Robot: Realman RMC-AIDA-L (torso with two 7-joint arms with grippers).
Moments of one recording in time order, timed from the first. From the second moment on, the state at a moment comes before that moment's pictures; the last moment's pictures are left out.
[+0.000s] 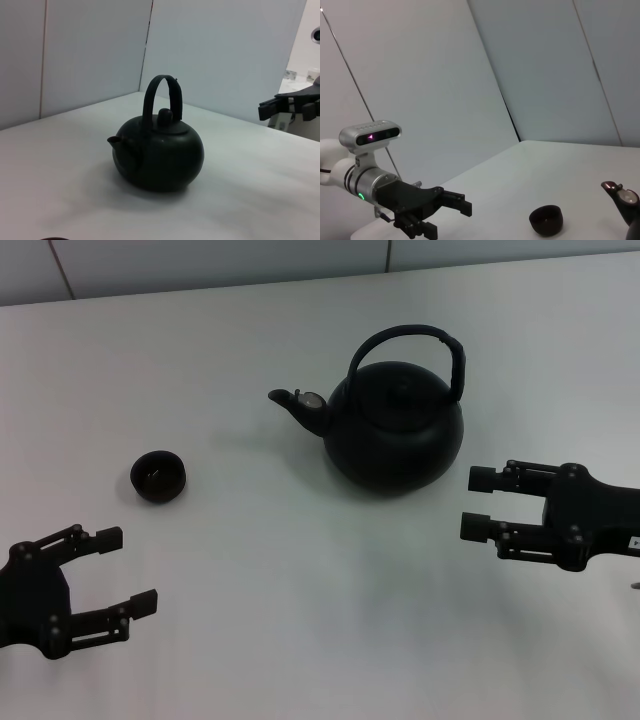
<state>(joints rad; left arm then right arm) -0.17 -2.05 0.93 0.85 1.79 1.65 -1.26 0.24 2.08 -0.72 -0.76 -1.82 -1.80 1.37</state>
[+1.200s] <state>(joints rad) -0.25 -2.07 0.93 0.73 1.75 1.33 -1.25 0.27 2.08 -0.71 -0.75 -1.81 -1.79 1.37</state>
